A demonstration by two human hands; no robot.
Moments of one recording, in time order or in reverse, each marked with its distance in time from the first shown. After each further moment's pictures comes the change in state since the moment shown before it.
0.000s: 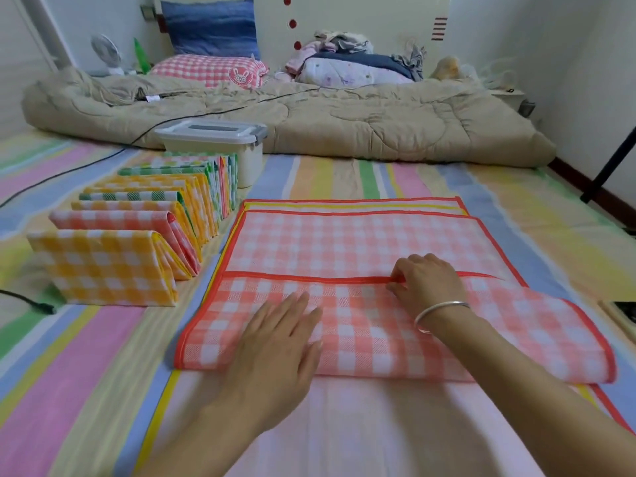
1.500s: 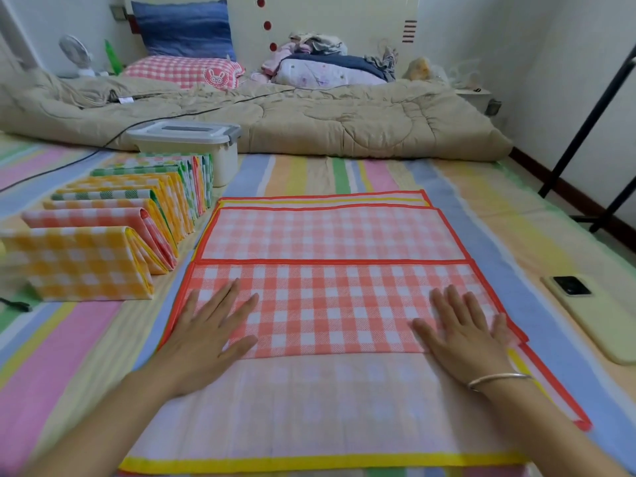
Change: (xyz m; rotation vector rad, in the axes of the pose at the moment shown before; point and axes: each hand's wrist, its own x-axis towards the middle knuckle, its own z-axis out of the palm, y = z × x) left_hand -0.008 -0.080 0.020 0.046 -0.196 0.004; right_hand -0.114 0.078 0.029 0.152 -0.366 0.363
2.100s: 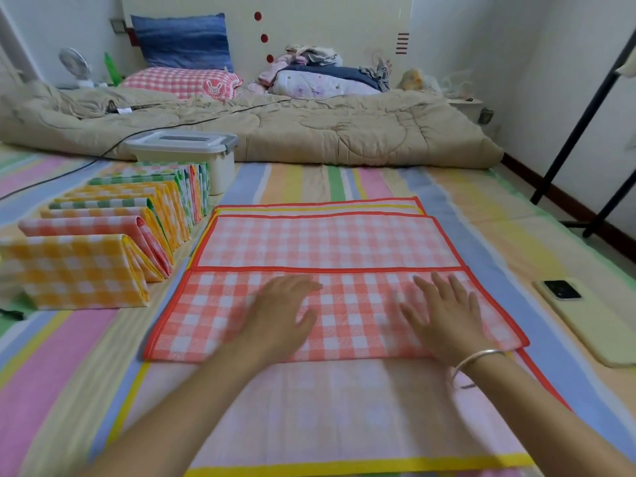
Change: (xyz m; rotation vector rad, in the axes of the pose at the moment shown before) left_hand 0.055 0.107 -0.038 -0.311 0.214 0.066; right_hand 0.002 -0.033 -0.032 0.084 0.137 -0.071
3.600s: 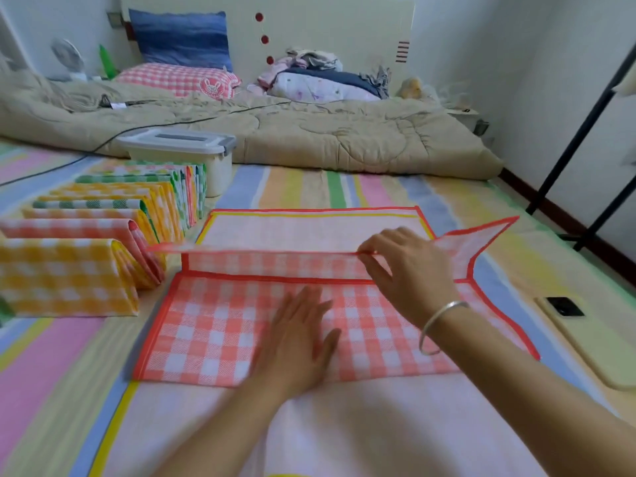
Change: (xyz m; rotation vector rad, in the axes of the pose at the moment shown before) left_hand 0.006 -0.009 0.063 -0.010 0.208 0.130; right_hand 0.033 -0.071 -0.049 0.047 0.694 -0.677
